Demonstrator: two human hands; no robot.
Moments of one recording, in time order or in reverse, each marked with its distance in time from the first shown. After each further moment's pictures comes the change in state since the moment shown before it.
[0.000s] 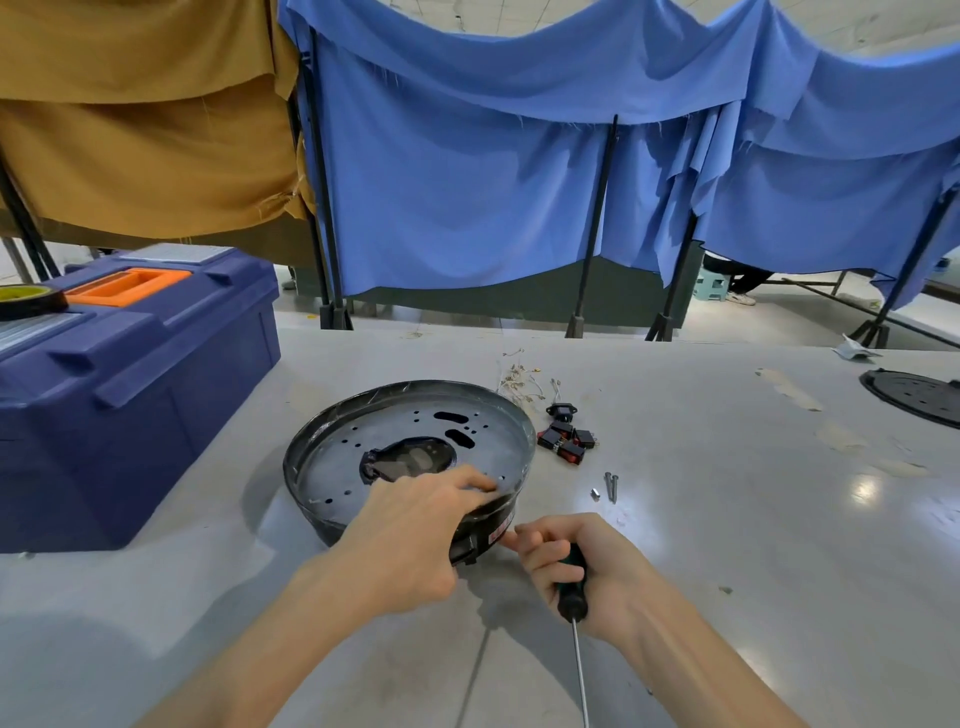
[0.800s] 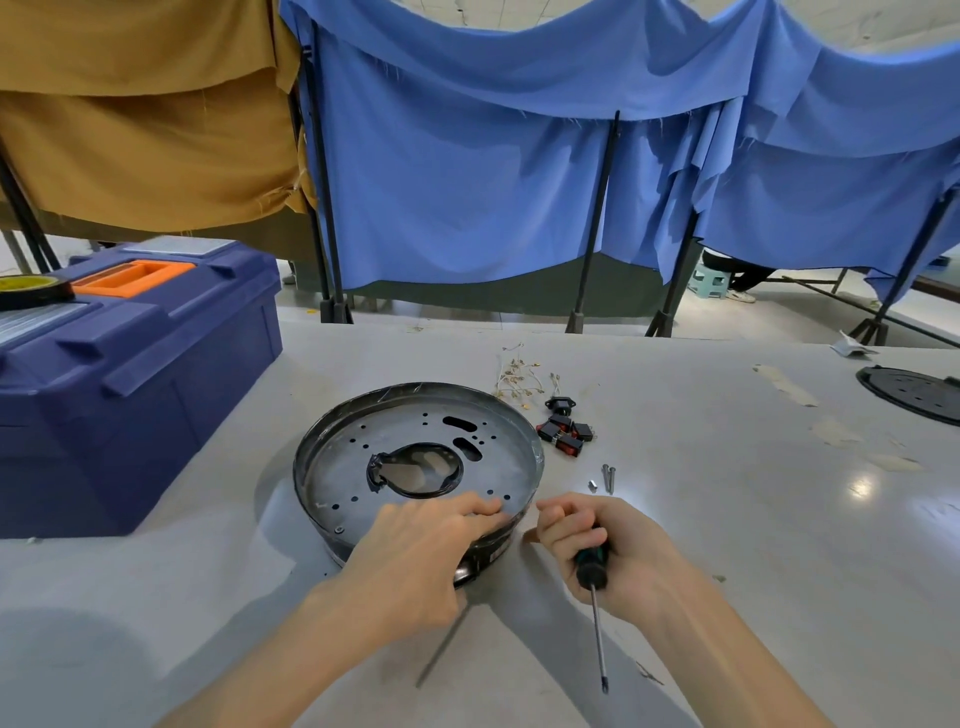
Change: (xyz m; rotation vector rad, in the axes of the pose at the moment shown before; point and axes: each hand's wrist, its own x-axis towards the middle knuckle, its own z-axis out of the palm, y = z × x) left_hand -0.014 0.005 0.027 0.004 0.046 0.030; right_hand -0.026 -0.012 0.005 0.121 -0.029 0.034
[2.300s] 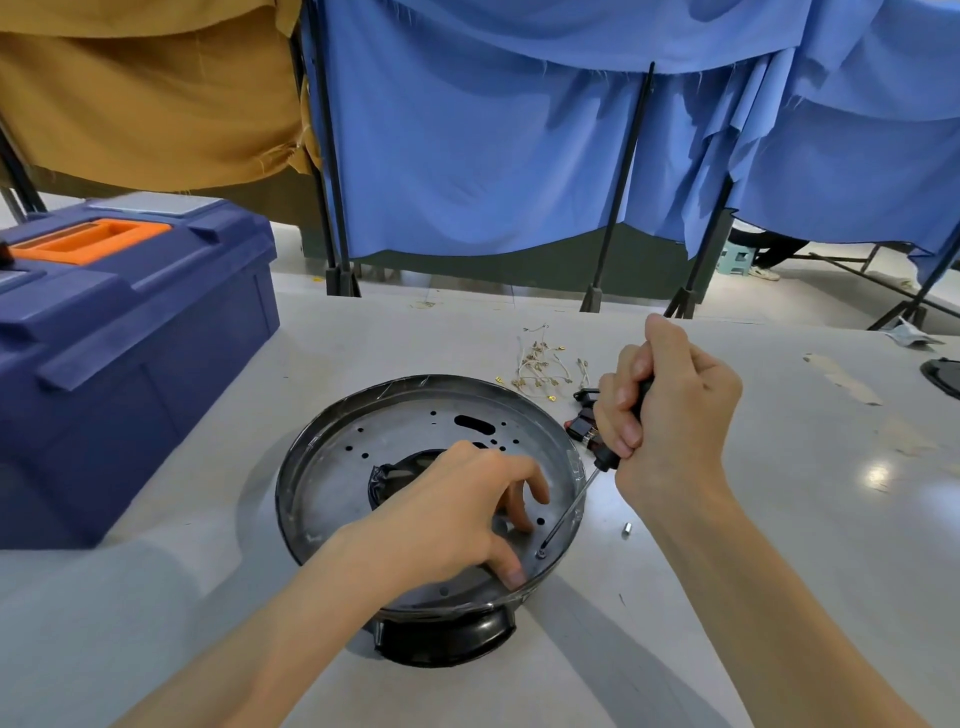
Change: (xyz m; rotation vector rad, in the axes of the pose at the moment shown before) left_hand 0.057 -0.024 -0.016 -0.467 -0.157 -0.024; right_hand 0.038 -0.036 0.067 -0.516 -0.077 -1.275
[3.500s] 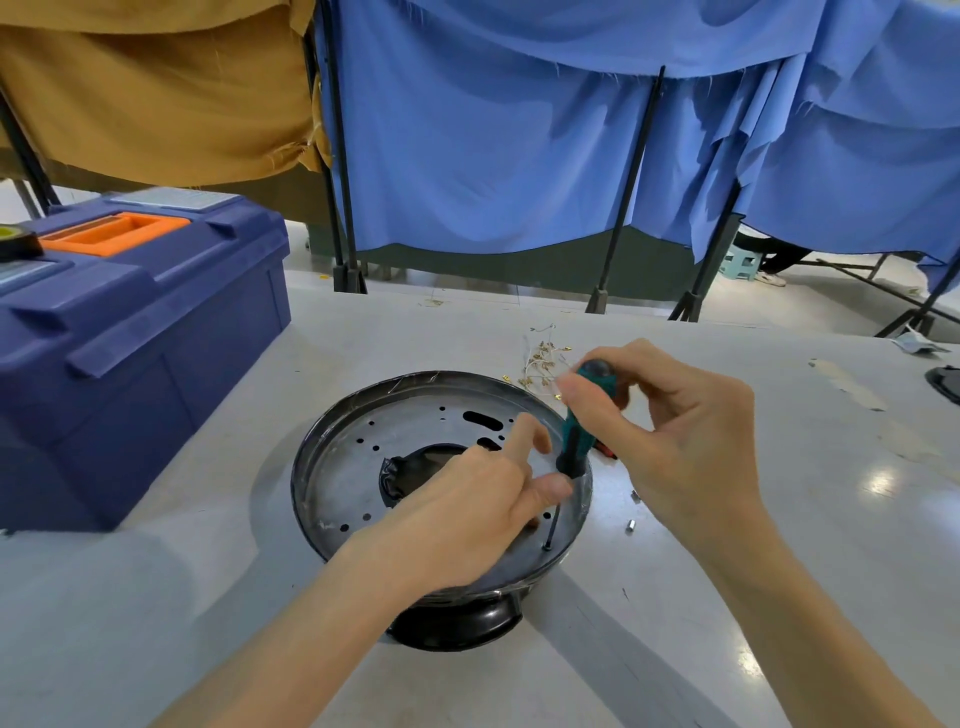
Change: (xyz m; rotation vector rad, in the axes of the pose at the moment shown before) left_hand -0.007 0.013 0.006 0.017 0.104 0.068; right_hand -0.026 -0.020 -0.012 -0.732 -0.397 -0.470
